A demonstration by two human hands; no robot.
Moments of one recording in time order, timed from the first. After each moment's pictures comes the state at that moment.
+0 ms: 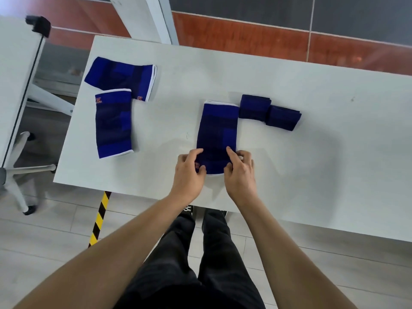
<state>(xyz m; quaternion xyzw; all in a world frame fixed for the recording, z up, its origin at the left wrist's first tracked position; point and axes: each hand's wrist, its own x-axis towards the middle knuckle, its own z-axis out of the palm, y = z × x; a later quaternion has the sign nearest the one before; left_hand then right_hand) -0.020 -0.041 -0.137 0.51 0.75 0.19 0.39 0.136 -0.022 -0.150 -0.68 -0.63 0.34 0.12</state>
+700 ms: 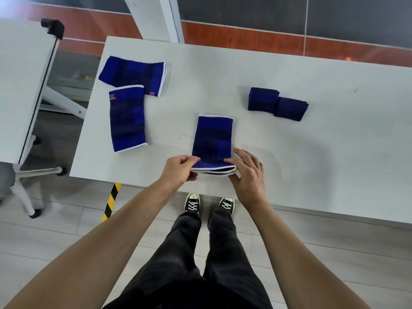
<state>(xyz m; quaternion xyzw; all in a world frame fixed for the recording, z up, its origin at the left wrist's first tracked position) -0.078 -0.054 -0.121 0.23 0.74 0.26 0.58 0.135 -0.066 -0.158 -0.62 -0.72 0.26 0.17</state>
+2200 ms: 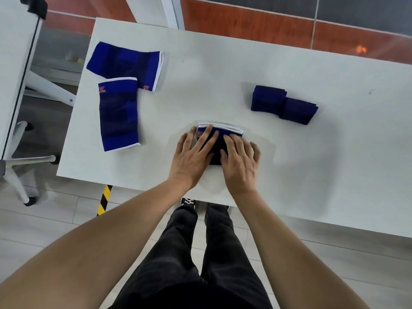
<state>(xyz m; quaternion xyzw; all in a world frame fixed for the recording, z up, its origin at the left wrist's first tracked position) -0.057 -0.021 -0.177 0.75 0.65 -0.02 0.15 0.106 -0.016 -0.171 -0.64 -0.75 0.11 0.14</state>
